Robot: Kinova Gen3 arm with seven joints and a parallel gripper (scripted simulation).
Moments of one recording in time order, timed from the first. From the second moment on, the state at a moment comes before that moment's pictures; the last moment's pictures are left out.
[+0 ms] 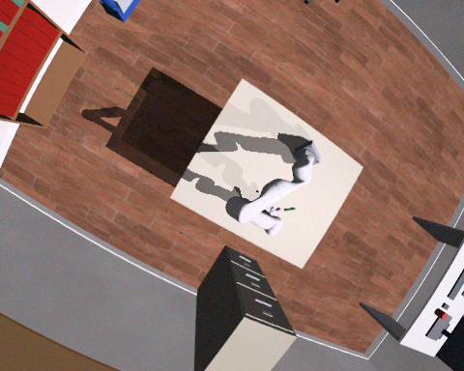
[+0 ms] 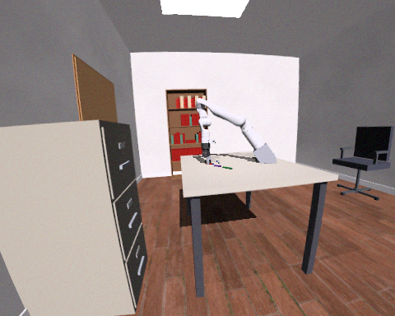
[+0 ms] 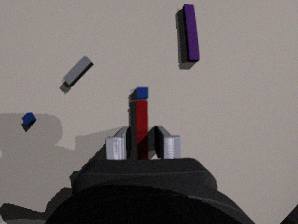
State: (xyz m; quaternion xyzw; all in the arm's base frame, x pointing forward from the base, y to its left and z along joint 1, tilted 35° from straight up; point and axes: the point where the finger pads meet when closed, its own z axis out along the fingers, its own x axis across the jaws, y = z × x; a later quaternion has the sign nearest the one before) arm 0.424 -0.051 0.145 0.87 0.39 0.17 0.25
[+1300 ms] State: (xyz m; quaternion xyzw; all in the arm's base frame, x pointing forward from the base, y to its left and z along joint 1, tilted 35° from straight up) arm 0.383 -0.013 0.214 0.86 0.40 0.17 0.25
